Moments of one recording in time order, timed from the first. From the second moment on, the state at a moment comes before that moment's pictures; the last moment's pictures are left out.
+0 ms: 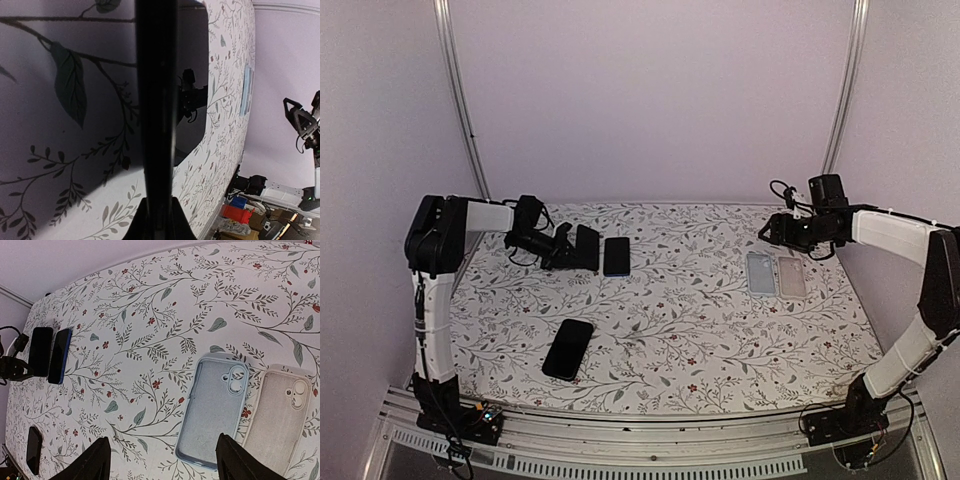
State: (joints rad) left arm -0.17 2.27 1.59 -0.52 0.88 -0.36; right arm 0.16 1.56 1.10 -0.33 -0.30 0.28
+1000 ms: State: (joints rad) left arm -0.17 2.27 1.60 -0.57 0.78 -0.32; right arm 0.21 1.55 1.10 -0.33 -0.31 0.30
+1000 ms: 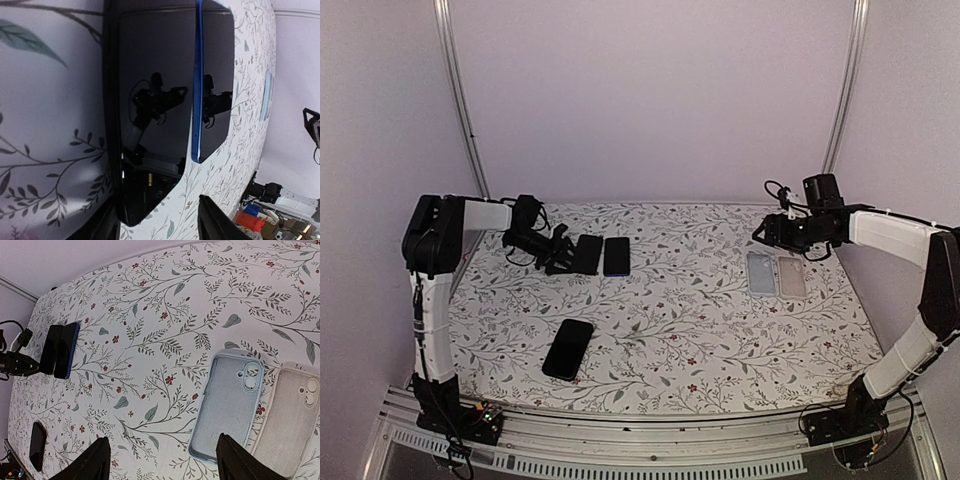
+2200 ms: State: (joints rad) left arm -0.49 1.72 1.04 -0.56 0.20 -0.41; right arm 0.33 1.64 1.19 -0.30 -0.27 0.31
